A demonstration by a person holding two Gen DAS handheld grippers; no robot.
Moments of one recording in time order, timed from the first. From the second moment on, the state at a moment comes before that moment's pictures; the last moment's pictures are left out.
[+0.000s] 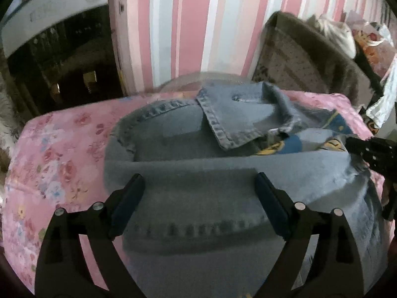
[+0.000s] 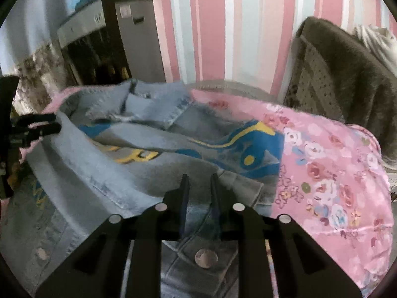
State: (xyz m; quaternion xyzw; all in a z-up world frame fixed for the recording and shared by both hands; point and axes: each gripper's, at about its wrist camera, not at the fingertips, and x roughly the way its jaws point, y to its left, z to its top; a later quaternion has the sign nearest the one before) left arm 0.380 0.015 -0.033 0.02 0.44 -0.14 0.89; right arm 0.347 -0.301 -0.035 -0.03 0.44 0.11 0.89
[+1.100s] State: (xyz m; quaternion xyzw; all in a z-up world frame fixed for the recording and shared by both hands) left arm 0.281 -0.005 -0.013 0.06 0.40 -0.09 0.91; right arm 0.213 -0.311 0.013 0.01 0.35 0.06 0.94
